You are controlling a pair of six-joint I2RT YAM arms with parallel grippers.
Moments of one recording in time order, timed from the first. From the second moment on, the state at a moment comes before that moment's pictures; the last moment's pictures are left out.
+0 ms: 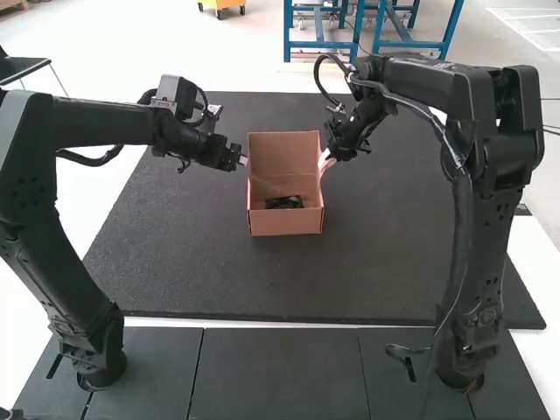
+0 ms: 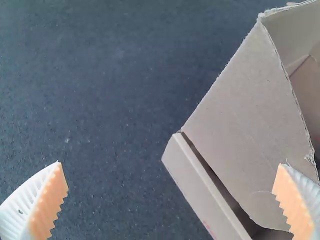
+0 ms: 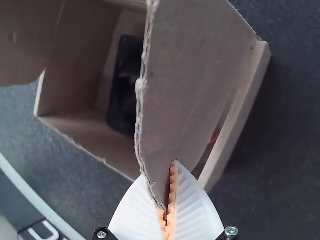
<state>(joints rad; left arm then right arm) -0.24 1.59 1.11 -0.29 0.26 0.08 0.36 1.97 1.74 -1.08 -0.45 -0.03</state>
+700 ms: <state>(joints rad) -0.24 1.59 1.11 -0.32 0.27 0.10 0.36 1.97 1.73 -1.13 -0.40 -0.09</state>
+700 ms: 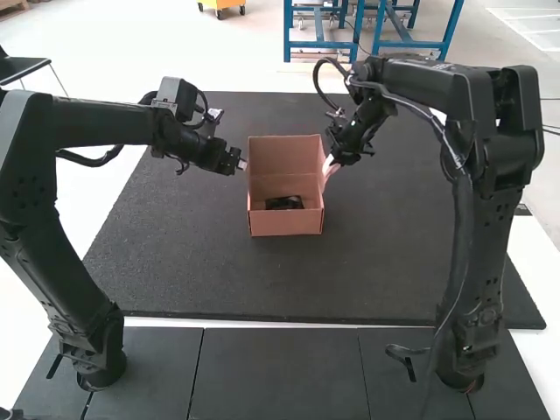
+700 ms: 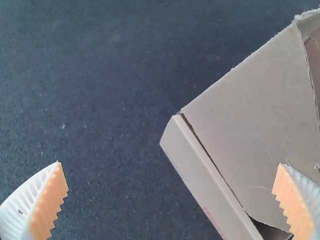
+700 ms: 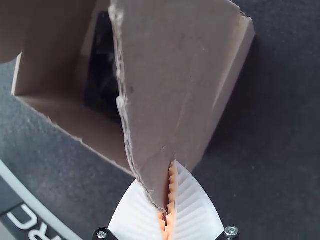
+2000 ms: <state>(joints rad) -0.24 1.59 1.11 -0.33 0.28 0.10 0.42 1.99 1.70 -1.17 -0.31 -0.11</state>
